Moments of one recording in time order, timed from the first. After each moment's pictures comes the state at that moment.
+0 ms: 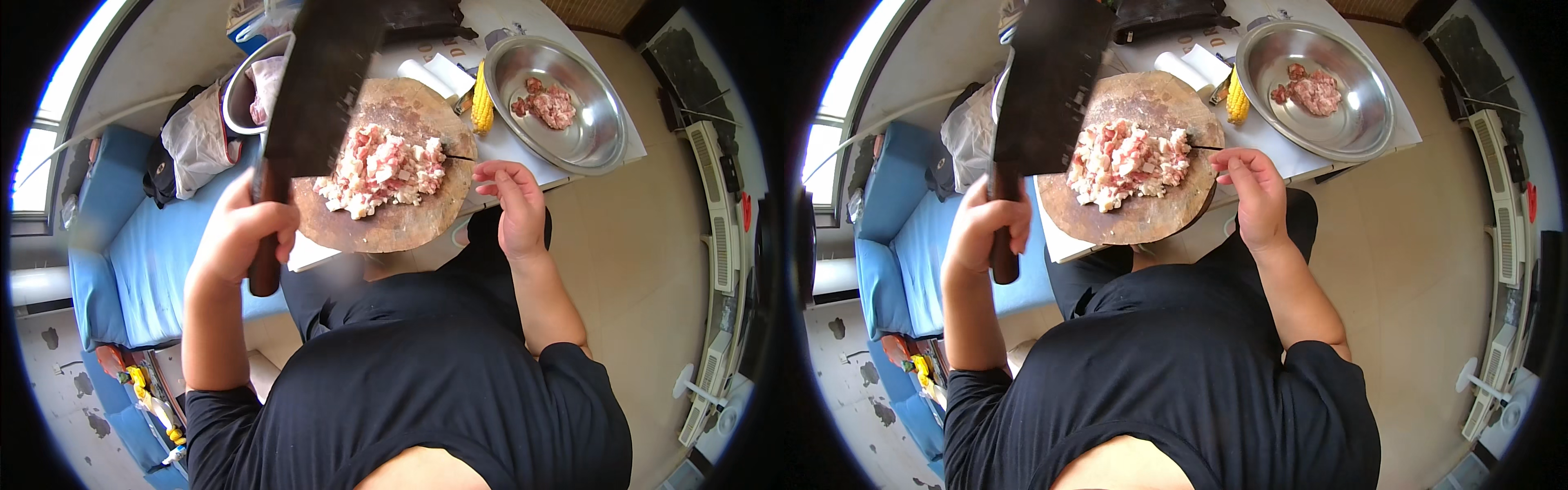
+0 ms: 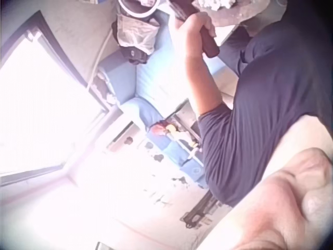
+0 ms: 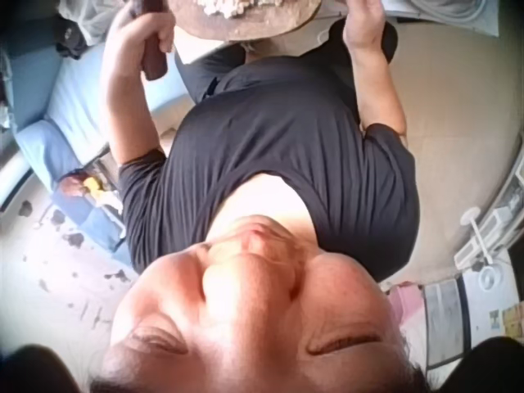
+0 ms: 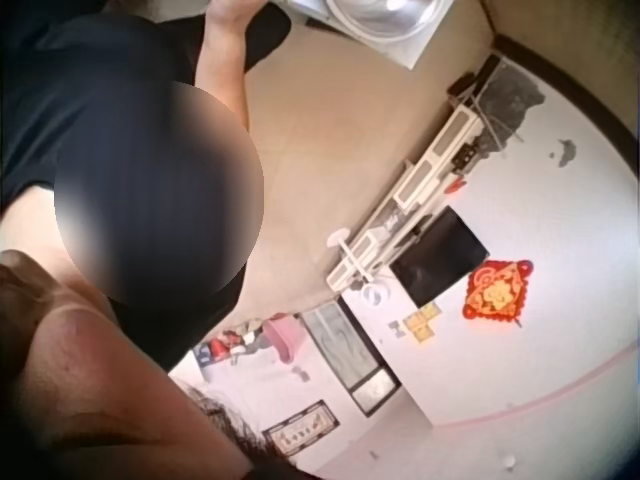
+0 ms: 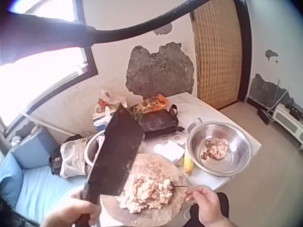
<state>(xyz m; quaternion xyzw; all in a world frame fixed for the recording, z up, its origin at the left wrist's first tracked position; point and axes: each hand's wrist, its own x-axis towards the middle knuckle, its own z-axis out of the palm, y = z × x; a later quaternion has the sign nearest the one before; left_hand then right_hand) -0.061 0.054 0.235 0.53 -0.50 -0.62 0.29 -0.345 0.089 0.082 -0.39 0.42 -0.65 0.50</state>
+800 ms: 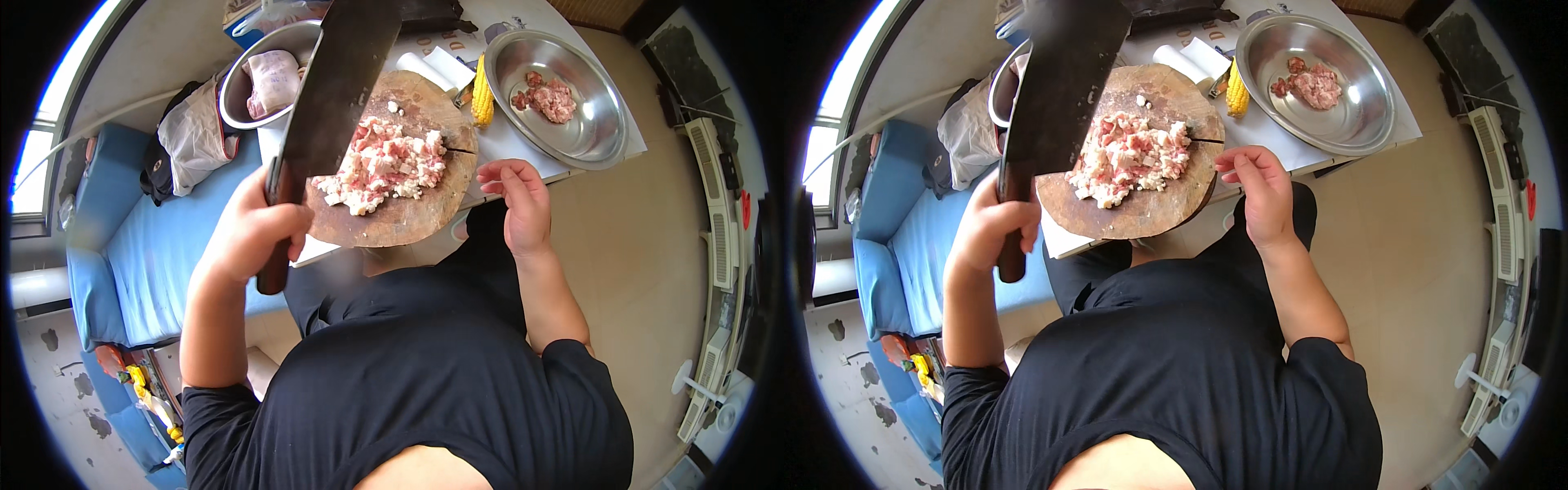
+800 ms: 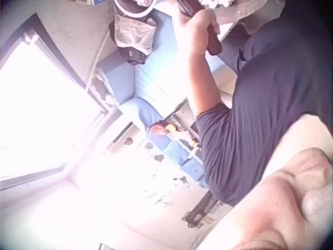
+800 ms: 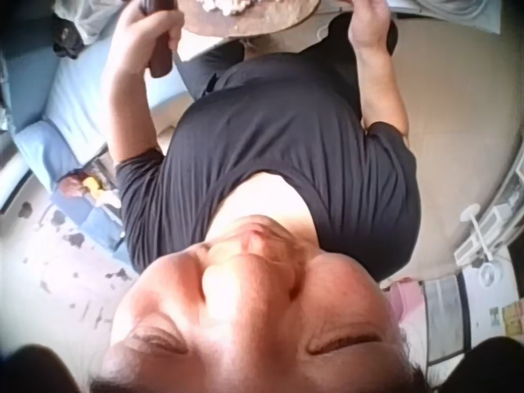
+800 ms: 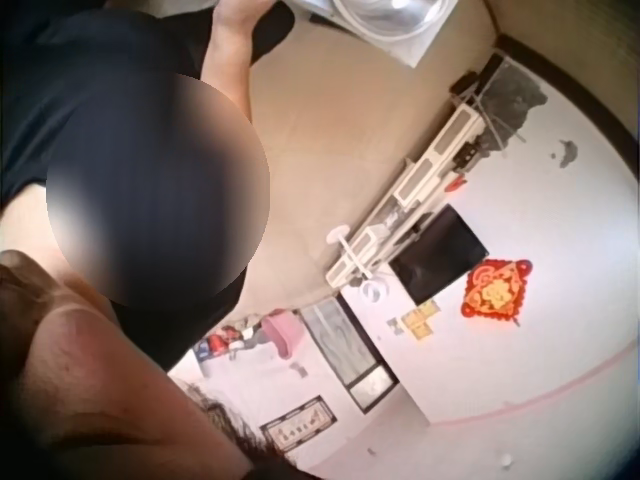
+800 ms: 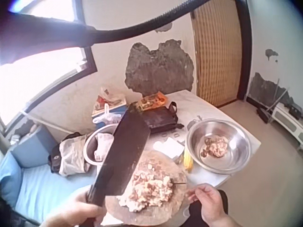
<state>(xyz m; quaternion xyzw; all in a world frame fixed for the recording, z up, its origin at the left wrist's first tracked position) -0.068 0.053 0.227 0.55 -0.53 -0.60 0.22 -0.351 0.095 0.078 -0.37 0.44 -0.64 0.52</state>
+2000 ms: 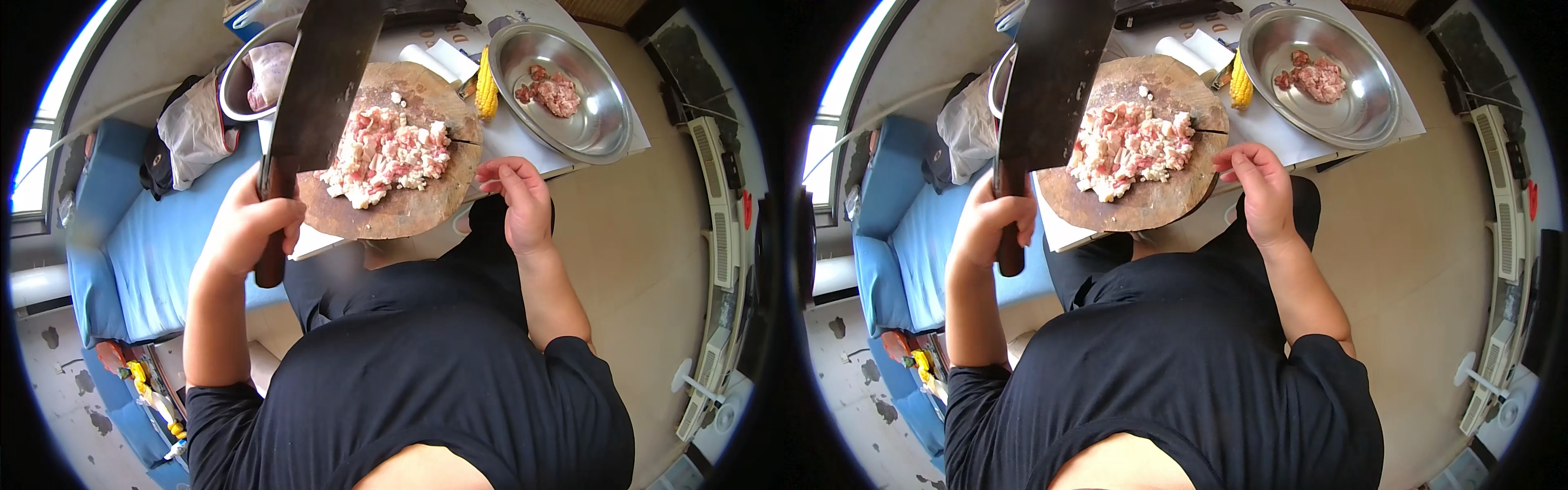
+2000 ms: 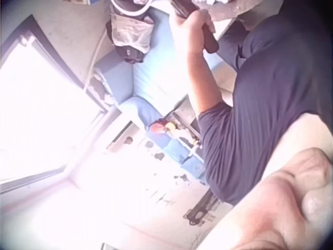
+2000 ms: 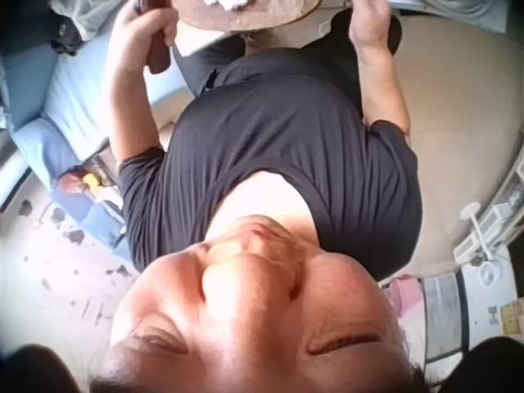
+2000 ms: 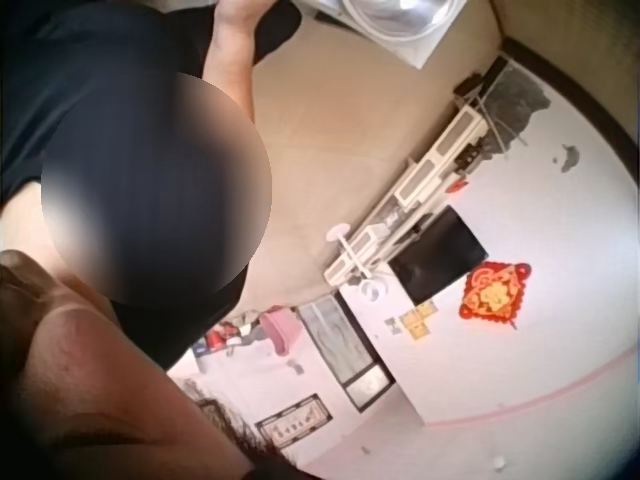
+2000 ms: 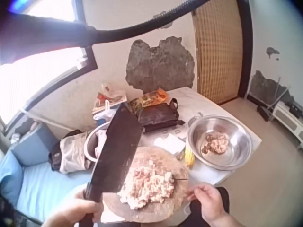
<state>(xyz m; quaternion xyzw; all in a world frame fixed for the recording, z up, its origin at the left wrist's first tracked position) -0.058 0.054 0.219 0.56 -0.51 -0.60 0.24 -0.346 0.099 0.078 -0.37 0.44 -0.62 0.53</state>
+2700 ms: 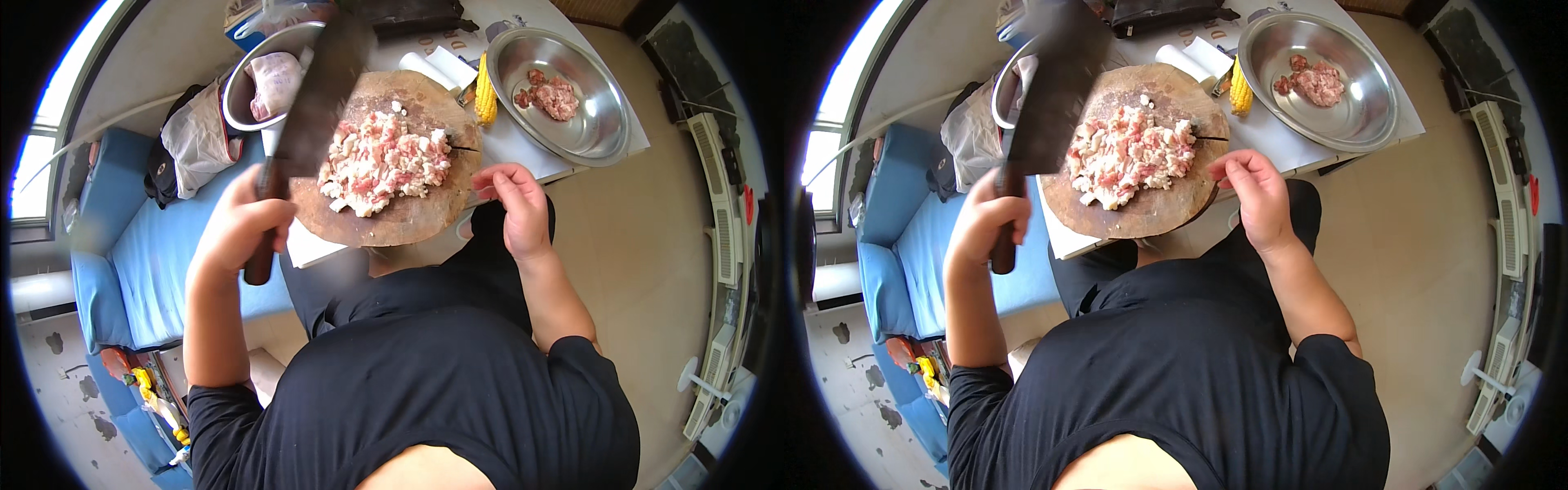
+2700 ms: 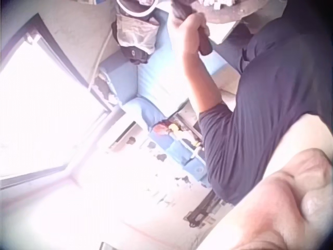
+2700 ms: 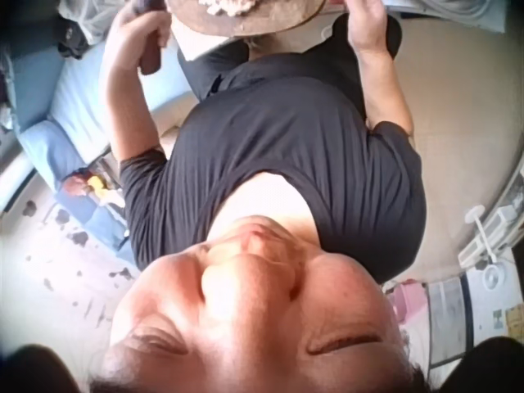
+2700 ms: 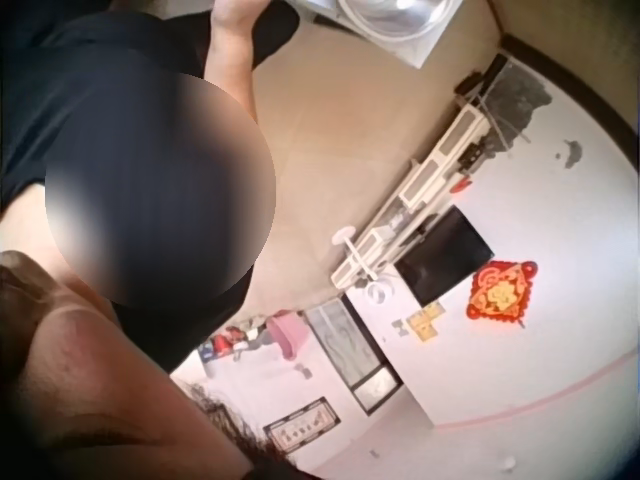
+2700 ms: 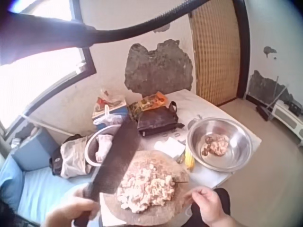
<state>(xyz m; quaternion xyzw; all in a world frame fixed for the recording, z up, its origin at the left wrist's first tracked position) -0.049 0.044 0.226 0.57 -0.53 -0.58 0.24 -0.344 0.098 0.078 -0.39 0.43 -0.61 0.53</state>
